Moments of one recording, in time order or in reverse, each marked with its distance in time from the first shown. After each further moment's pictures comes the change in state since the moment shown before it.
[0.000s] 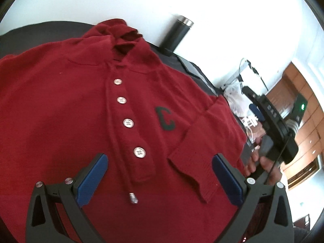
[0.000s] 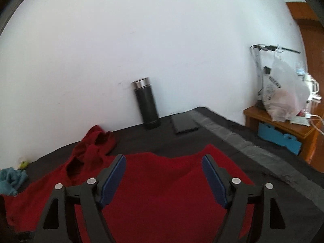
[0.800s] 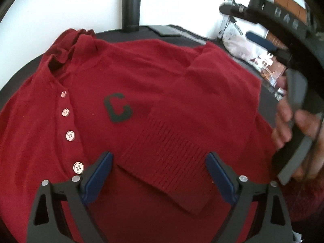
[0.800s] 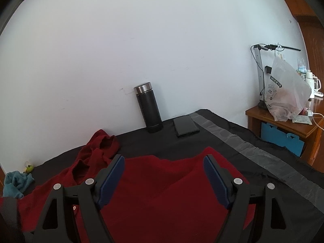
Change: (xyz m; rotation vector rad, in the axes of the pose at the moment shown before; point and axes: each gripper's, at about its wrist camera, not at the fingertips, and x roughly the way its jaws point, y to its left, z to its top) left arm 0.067 -0.087 -0.010 0.391 0.164 0.211; right arm -0.014 -0.010 0.003 0.040 -0.010 0.077
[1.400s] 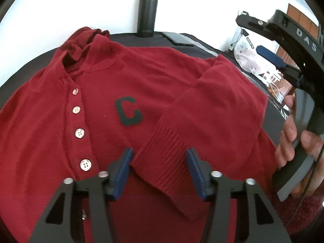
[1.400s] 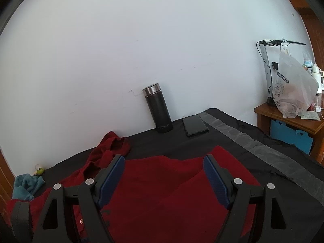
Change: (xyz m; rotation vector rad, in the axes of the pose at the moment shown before) left arm -0.007 0.005 0.002 -0.110 -0.057 0.033; right arm -0.004 0.000 0.000 0.022 -0.007 0.076
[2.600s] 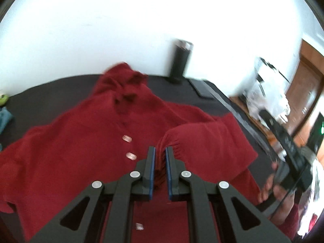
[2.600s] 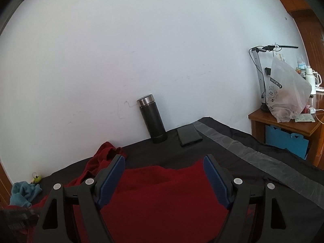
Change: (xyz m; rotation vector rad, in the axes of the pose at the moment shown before) left arm -0.093 0.066 0.045 -0.184 -0.217 0.068; right arm -0.010 -0.008 0.003 0.020 -0.067 -0.035
